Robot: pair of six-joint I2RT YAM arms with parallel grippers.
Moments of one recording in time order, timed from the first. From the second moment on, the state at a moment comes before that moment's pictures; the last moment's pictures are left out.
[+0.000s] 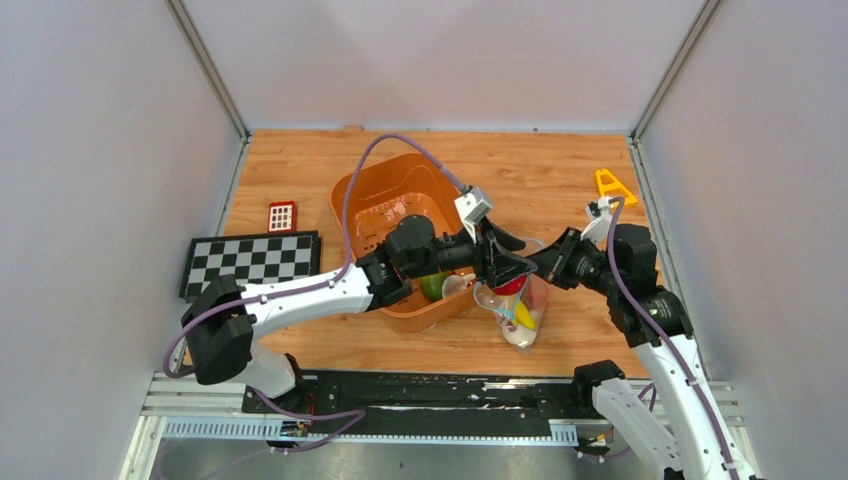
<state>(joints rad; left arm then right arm) -1.06 1.47 1.05 0.54 0.31 -0.43 0.23 0.68 0.82 -0.62 -0.45 0.69</state>
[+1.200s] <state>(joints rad) -1.18 1.42 0.95 0.51 -0.16 -0.20 0.22 0.56 0.82 -0.63 -0.42 0.89</state>
